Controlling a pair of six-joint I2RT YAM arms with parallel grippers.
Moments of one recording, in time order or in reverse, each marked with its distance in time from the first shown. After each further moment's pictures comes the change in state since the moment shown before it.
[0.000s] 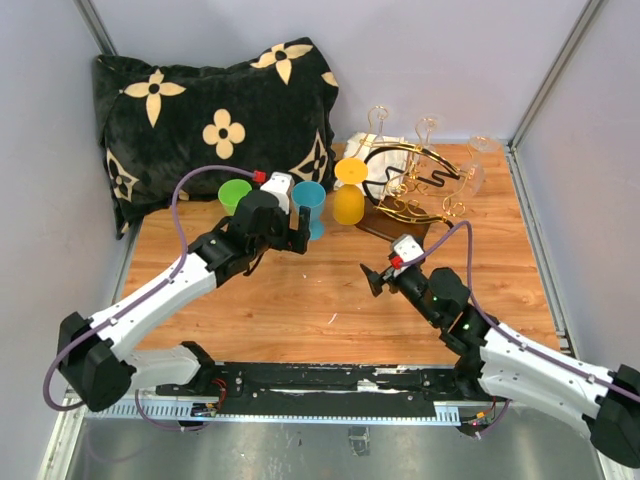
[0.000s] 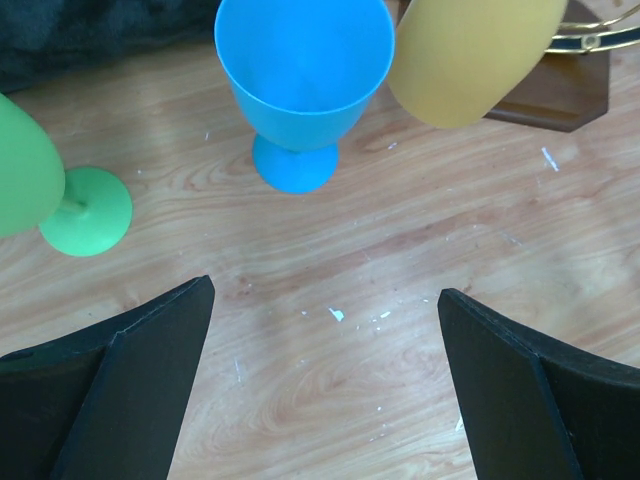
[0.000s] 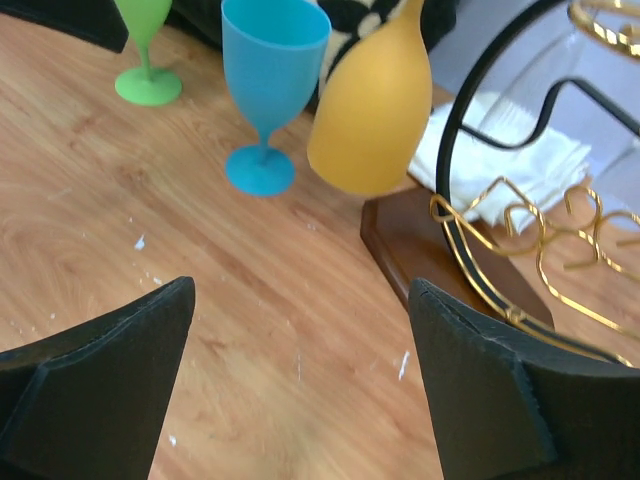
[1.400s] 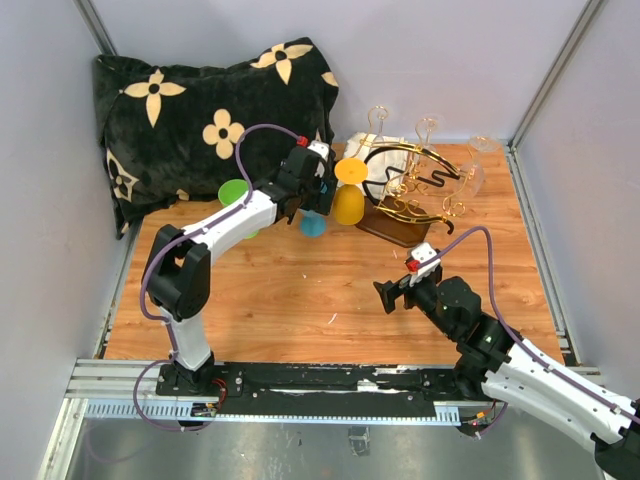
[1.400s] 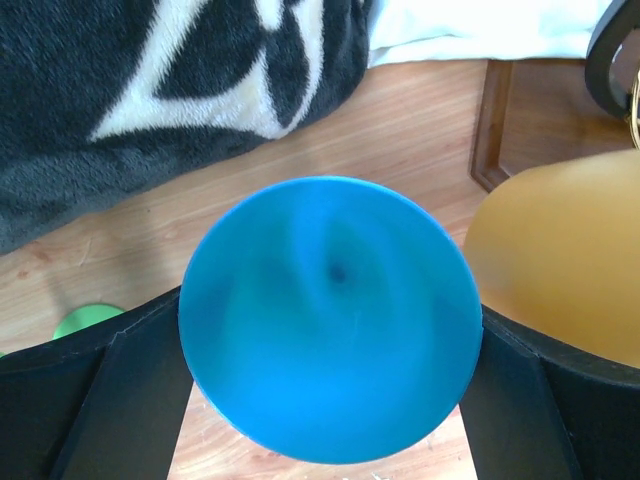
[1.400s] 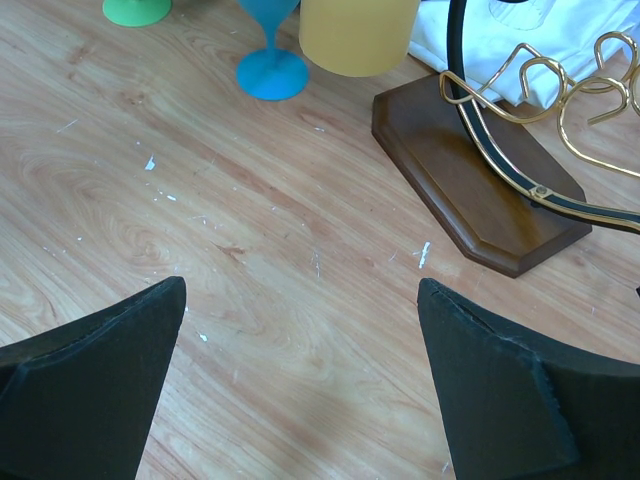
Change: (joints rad) left arm 0.106 0.652 0.464 0.013 0.008 0.136; right arm 0.000 -0.267 0.008 -0.471 0.064 0.207
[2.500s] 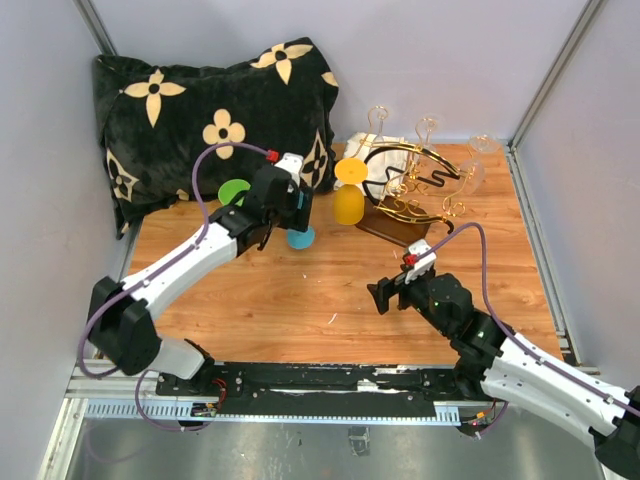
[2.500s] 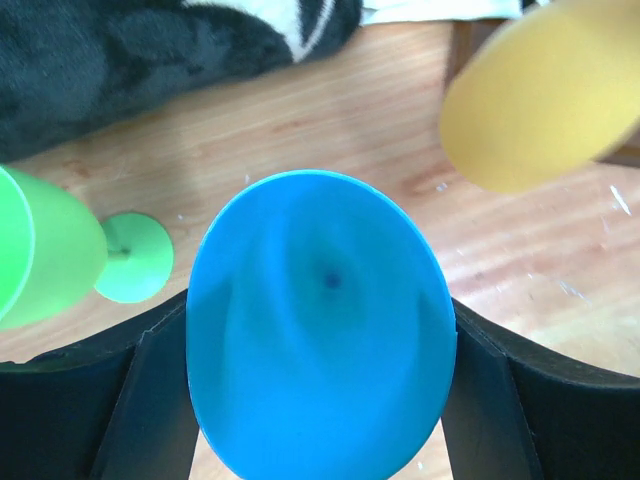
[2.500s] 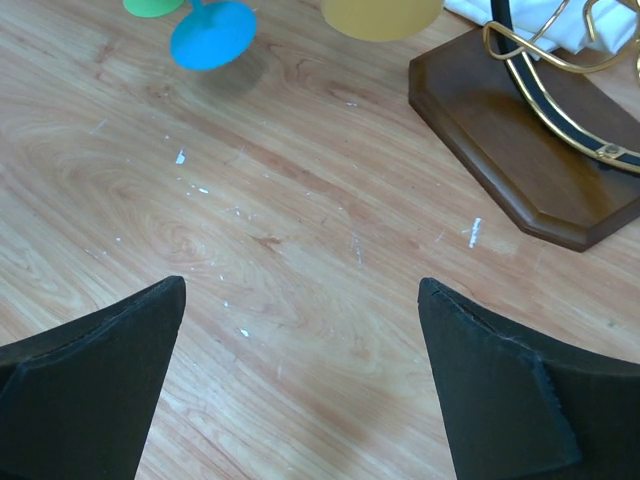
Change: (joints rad) left arm -0.010 -0.353 -0.253 -0.017 0.001 -0.042; right arm 0.000 0.066 0.000 0.013 -0.021 0.125
